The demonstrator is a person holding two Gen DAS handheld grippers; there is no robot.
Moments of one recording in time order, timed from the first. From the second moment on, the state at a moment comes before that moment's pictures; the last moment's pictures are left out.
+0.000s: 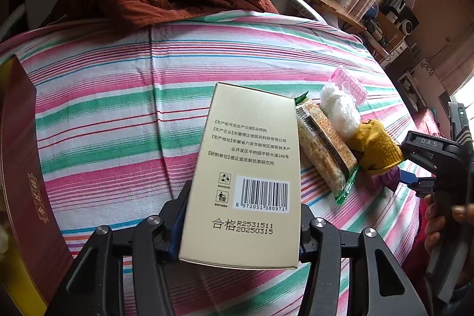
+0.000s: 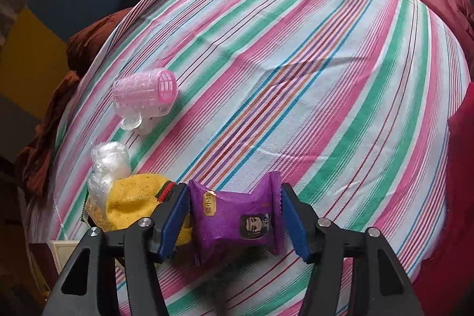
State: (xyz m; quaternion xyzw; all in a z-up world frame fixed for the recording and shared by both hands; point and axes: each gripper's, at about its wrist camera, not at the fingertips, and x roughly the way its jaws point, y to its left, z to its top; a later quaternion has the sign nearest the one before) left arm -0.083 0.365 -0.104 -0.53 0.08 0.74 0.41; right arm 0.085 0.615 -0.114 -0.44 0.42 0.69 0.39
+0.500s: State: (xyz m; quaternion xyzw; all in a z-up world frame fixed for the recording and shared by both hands) left arm -0.081 0.365 -0.103 -0.52 0.09 0.75 0.41; right arm 0.108 0.619 -0.096 -0.36 0.45 0.72 0.39
